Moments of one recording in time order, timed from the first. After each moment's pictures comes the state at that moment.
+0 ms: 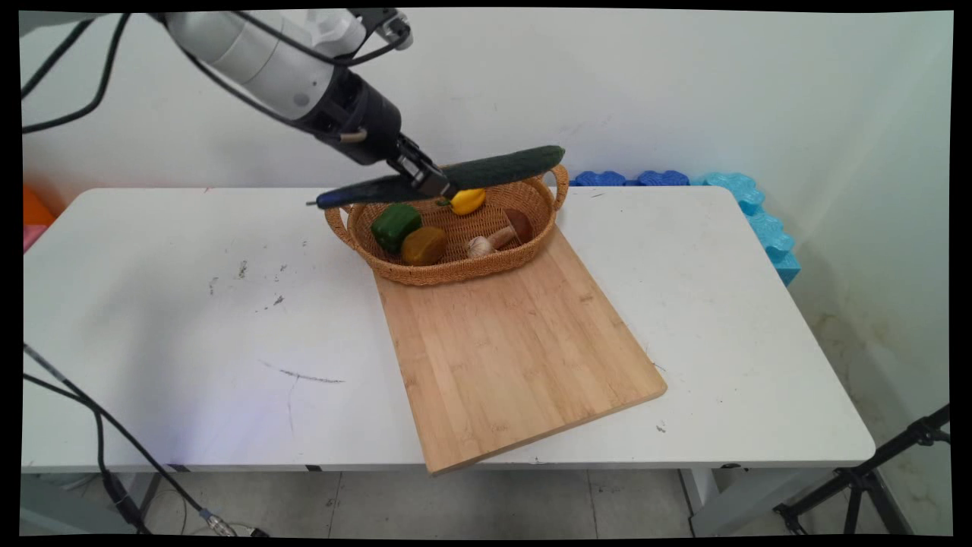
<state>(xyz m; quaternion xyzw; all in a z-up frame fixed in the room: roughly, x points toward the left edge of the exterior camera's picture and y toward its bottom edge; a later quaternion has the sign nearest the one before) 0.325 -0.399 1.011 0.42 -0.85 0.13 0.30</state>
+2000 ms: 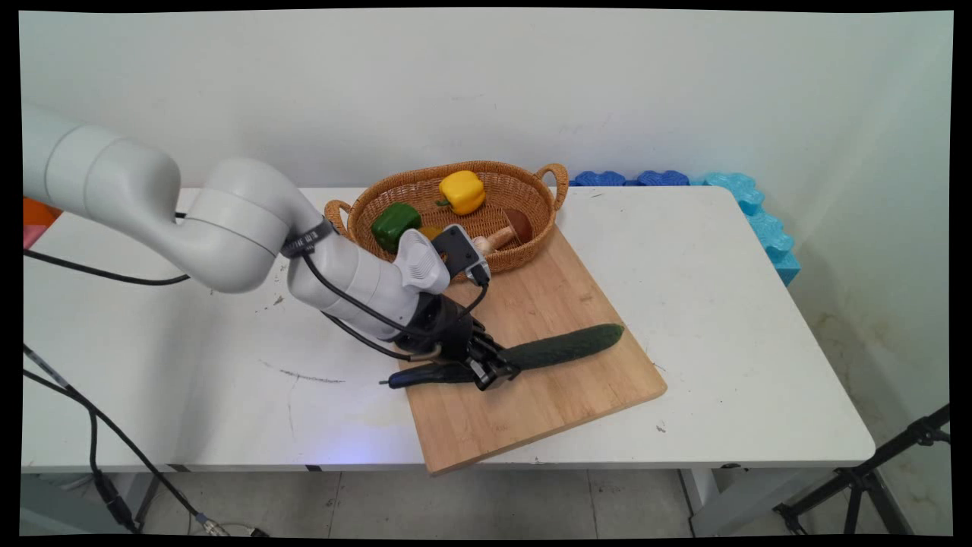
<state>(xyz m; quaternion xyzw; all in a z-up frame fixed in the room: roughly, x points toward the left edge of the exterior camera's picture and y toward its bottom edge) 0.225 -0.330 0.829 0.39 -0.86 0.06 0.32</state>
